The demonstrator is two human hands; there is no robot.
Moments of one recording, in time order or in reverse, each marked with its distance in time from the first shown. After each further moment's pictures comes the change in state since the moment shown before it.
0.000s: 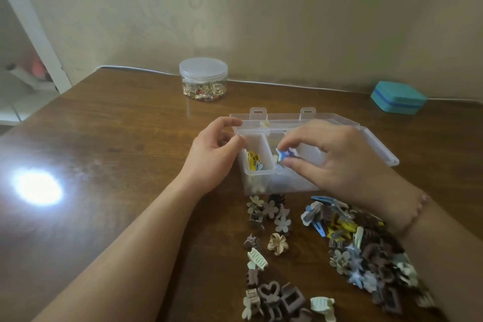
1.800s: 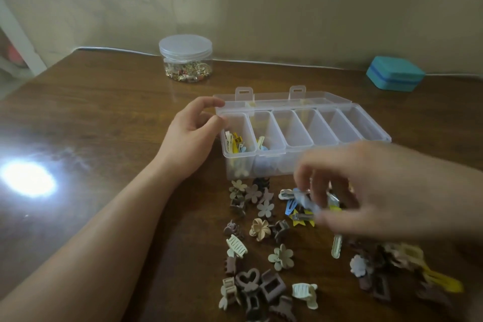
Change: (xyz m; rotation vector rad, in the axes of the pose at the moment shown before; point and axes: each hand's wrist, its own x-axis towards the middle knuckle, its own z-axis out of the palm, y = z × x) left_hand -0.003 0.003 0.003 0.048 0.054 0.002; right_hand -0.038 -0.039 -0.045 -0.120 -0.683 0.200
